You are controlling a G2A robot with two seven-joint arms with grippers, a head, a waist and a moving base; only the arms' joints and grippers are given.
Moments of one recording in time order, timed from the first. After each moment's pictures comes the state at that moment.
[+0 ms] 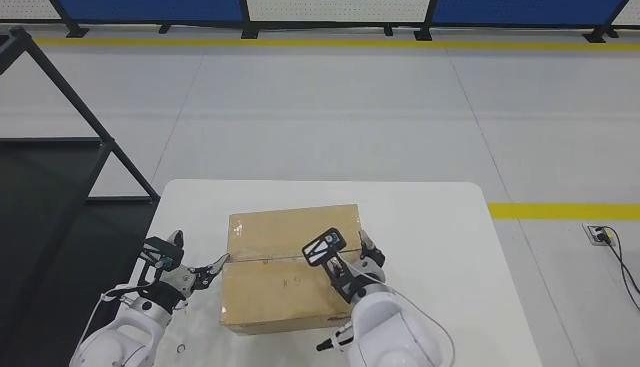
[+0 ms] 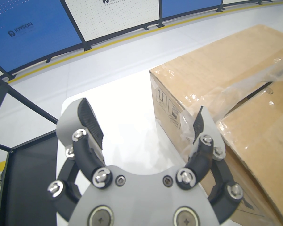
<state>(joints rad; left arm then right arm) 1.31 -1.09 -1.57 -1.66 1.29 -0.33 -0.02 -1.12 -1.69 1.07 -1.91 -2.05 -0.18 1.02</state>
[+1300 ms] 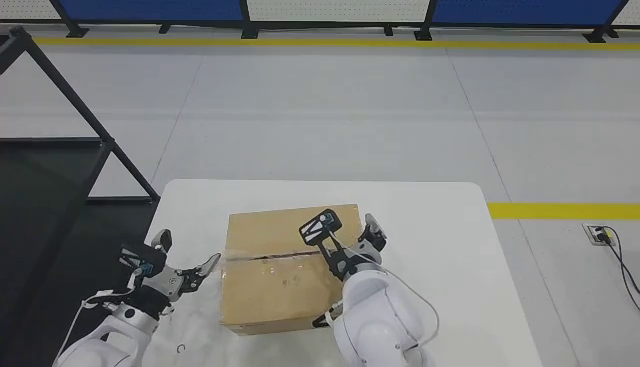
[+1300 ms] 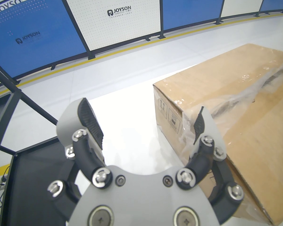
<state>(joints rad) 1.39 -1.09 -1.65 -1.77 1.26 -0.34 -0.01 -1.00 -1.72 1.06 -1.78 -2.11 -0.13 1.07</state>
